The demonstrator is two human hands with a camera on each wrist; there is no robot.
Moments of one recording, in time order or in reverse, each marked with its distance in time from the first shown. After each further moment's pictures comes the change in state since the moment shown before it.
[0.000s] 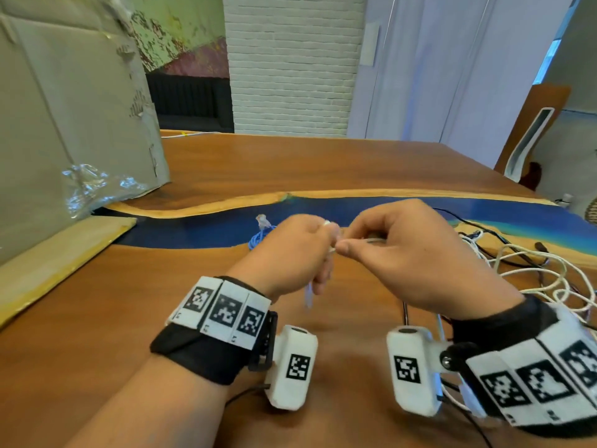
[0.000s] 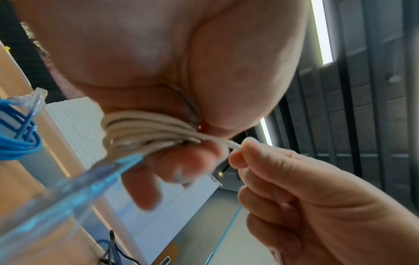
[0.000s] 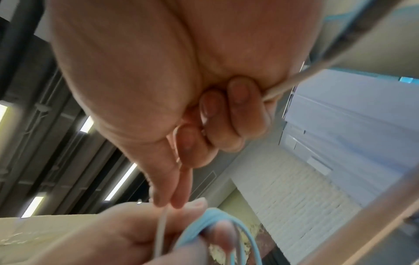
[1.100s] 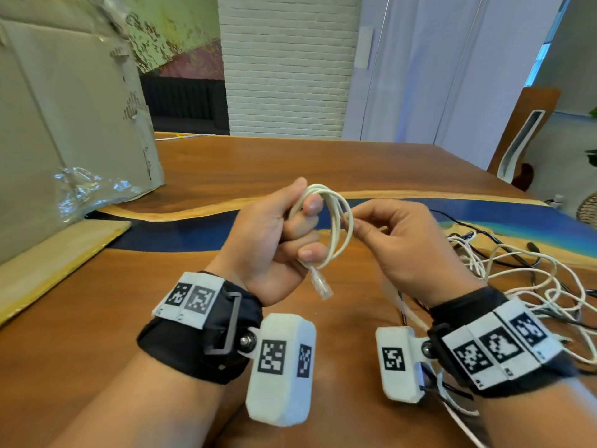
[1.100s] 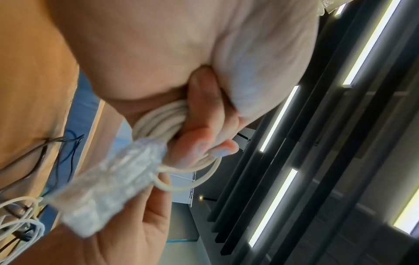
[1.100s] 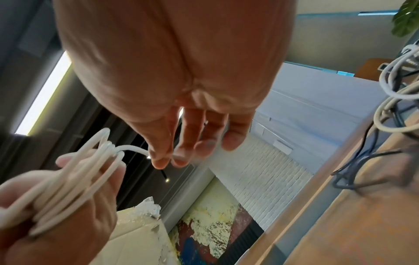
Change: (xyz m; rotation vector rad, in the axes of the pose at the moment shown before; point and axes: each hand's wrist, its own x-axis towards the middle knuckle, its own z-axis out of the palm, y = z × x) left_hand -0.012 0.020 -0.015 -1.116 -0.191 0.027; right_hand 0.017 0.036 0.019 0.348 0.209 -0.035
